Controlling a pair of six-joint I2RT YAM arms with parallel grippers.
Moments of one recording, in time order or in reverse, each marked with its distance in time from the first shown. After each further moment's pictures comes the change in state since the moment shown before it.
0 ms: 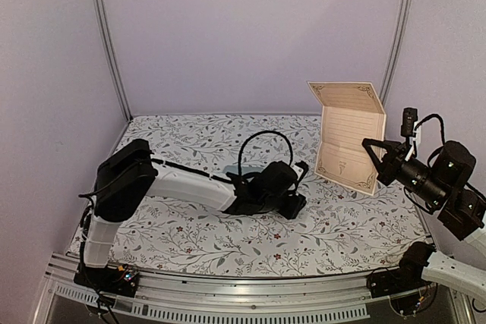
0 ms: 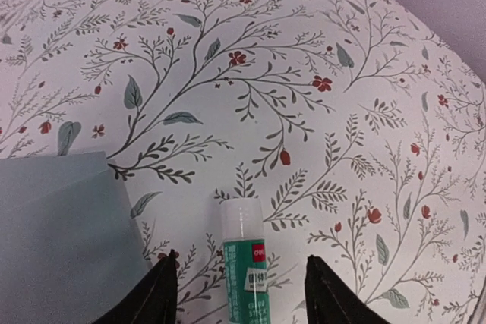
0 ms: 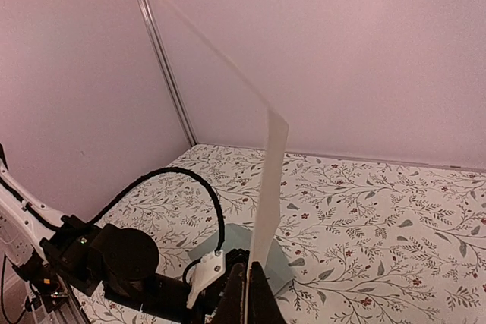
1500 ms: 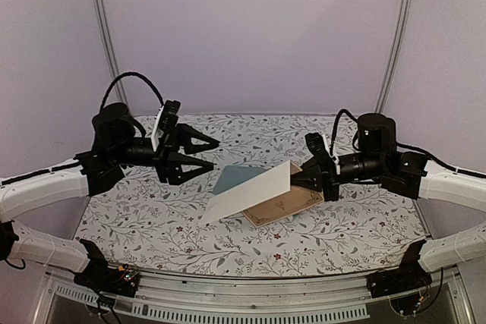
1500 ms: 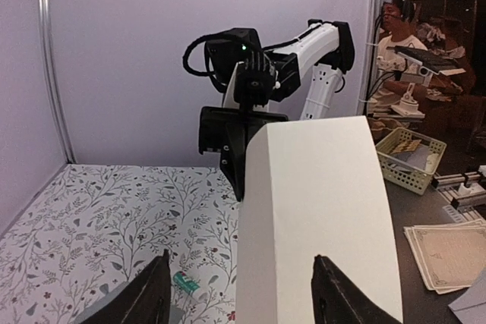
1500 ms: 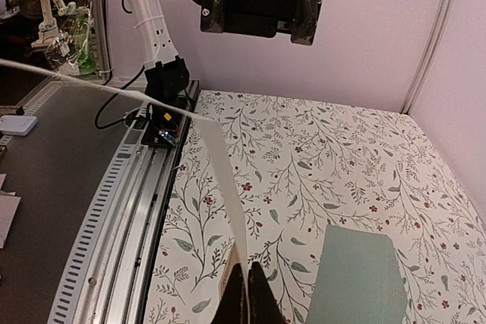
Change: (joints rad) left arm 0.465 -1.103 -0.727 0.355 1.083 0.293; right arm 0.145 0.666 0.221 0.145 -0.738 -0.600
